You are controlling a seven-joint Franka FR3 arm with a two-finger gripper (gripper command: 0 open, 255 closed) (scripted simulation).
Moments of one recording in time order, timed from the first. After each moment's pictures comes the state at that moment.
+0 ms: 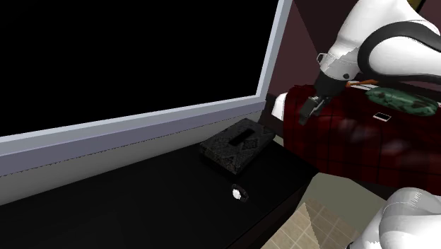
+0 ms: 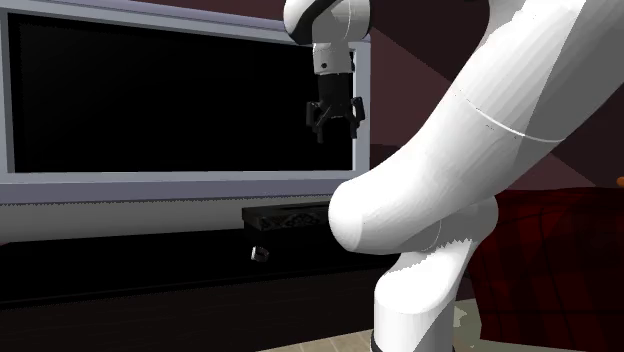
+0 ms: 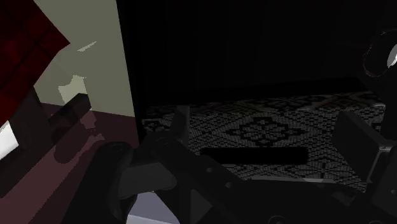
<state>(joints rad) 0.00 -0.83 0.05 -2.35 -0.12 1.69 0.03</state>
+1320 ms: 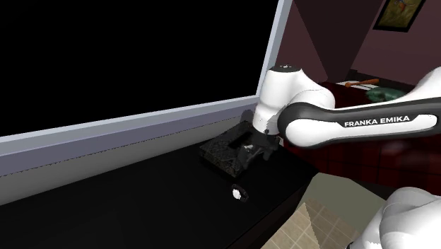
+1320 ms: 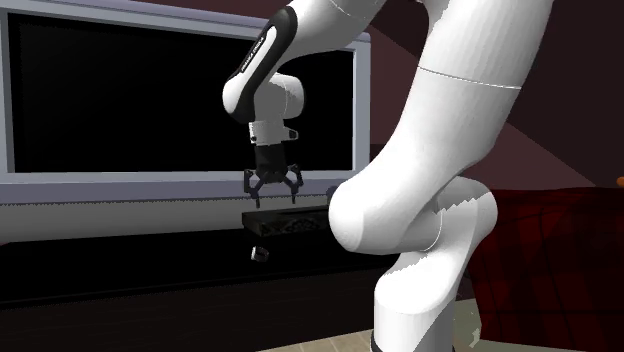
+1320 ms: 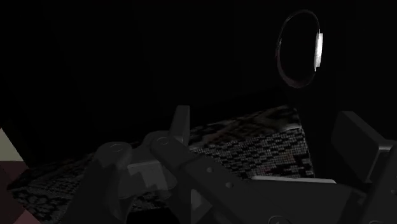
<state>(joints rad) 0.01 -0.48 0.36 -2.48 0.02 2.07 0.51</state>
